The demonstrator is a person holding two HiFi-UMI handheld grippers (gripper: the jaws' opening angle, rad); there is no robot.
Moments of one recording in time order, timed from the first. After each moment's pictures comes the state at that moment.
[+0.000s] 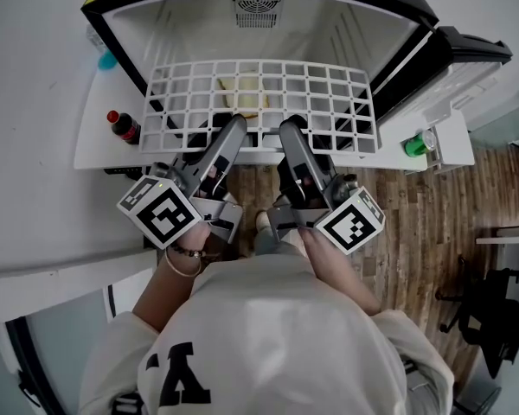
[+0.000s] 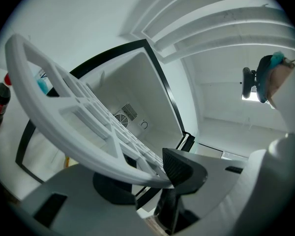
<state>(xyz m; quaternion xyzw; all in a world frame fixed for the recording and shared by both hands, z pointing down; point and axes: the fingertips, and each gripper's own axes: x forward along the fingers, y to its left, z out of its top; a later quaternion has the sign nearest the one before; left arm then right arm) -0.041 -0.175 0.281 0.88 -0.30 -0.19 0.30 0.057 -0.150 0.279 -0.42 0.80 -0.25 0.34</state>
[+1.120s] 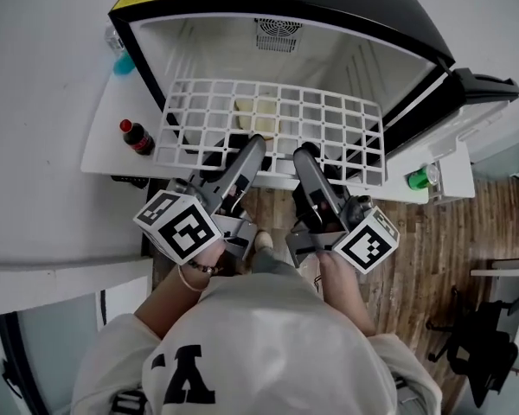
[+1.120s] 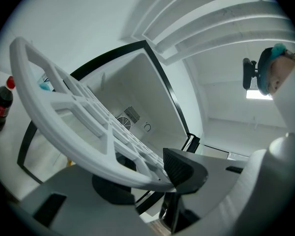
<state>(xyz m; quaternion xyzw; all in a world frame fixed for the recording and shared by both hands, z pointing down) -0.036 -0.185 0.282 0.87 -0.33 -0.19 0.30 0.056 -0.159 0.281 -0.39 0.83 -0.27 0.29</state>
